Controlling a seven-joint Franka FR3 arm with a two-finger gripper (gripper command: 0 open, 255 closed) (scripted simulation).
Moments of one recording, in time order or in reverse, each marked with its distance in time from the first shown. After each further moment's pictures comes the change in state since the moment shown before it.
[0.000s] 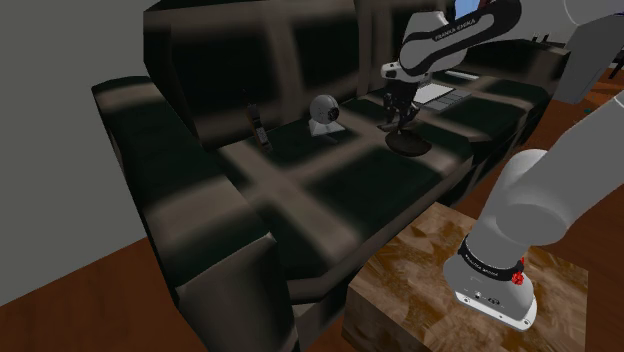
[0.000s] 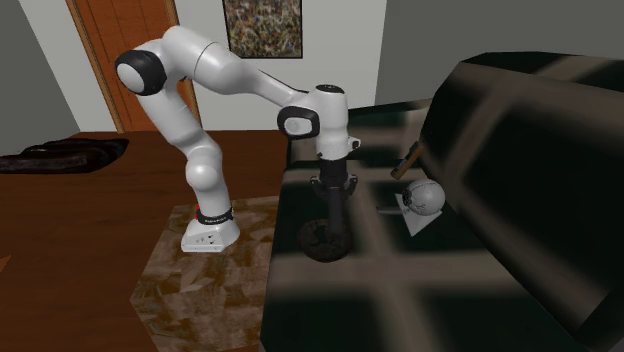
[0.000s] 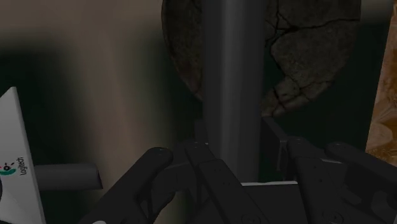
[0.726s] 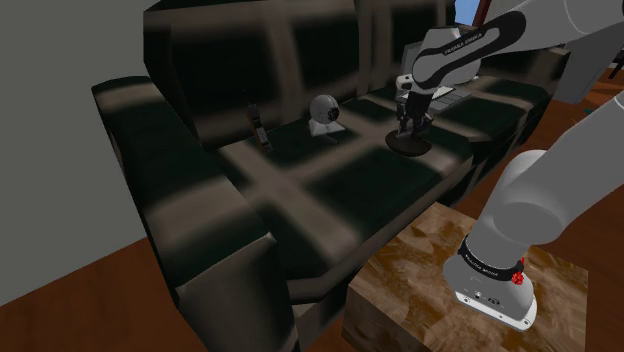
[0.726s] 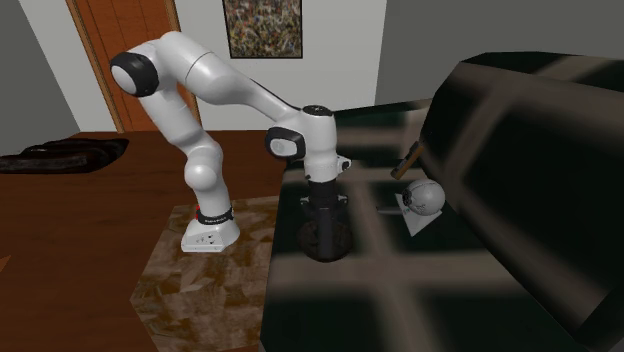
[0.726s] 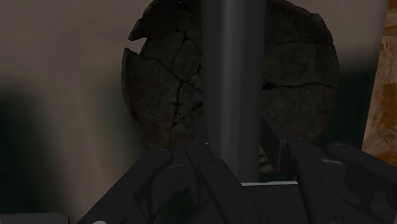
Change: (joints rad) arm -0.048 0.004 -0.096 -0.085 -0.036 0.098 -0.105
